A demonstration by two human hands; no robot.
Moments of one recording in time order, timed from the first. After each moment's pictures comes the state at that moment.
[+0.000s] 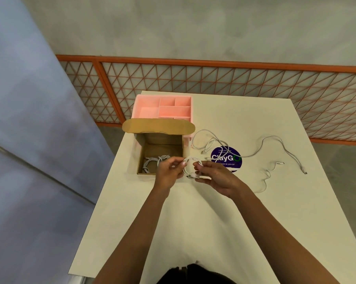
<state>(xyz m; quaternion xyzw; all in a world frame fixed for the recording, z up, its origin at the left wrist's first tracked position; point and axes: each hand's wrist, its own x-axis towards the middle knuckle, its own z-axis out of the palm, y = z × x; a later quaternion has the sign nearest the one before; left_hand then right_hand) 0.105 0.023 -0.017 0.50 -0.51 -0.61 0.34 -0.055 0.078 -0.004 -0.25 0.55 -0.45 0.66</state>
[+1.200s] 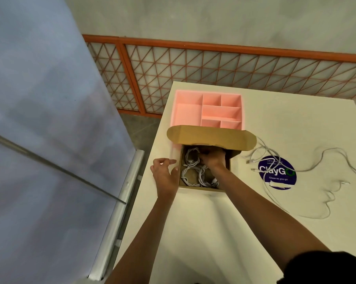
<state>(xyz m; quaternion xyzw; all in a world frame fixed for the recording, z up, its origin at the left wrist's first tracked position) 0.208 -0.064 -0.073 0.66 -0.59 -0.33 0.34 0.054 -0.098 -0.059 -0.39 0.82 -0.22 0.36</state>
